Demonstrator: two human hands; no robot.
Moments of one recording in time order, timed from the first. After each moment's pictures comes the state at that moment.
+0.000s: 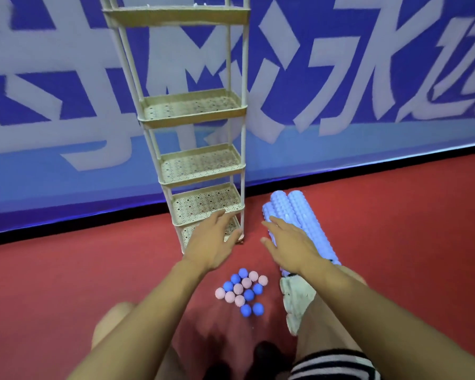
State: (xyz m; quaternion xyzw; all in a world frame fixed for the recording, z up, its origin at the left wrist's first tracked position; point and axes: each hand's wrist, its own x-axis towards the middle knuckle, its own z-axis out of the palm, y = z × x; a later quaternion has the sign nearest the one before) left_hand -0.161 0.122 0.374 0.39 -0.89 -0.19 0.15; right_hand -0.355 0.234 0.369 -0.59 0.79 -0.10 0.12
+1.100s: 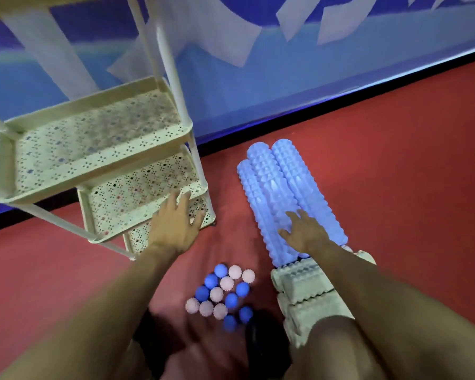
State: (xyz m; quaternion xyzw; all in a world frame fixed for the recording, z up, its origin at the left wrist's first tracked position) left_hand -0.323 -0.102 0.147 0.44 -0.89 -0.14 0.00; right_hand -0.580 0.091 0.095 -0.37 0.88 0.02 0.29
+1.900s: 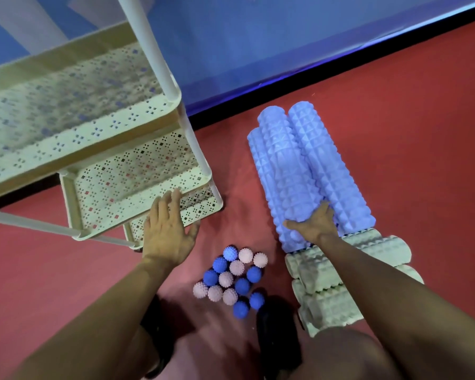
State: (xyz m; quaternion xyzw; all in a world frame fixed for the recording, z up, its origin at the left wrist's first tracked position) left_hand -0.293 -0.094 0.078 0.49 -0.86 -0.11 -0.05; right_hand -0.582 0.082 -0.007 -0.11 0.91 -0.19 0.35
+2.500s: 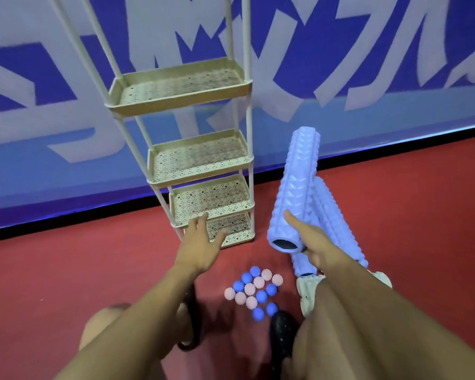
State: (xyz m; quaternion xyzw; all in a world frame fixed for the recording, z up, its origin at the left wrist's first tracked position) left_hand -0.179 0.040 0.285 0.54 -0.79 -0.28 0.12; right_hand -0.438 0.150 0.267 -0.12 0.66 -0.53 0.51
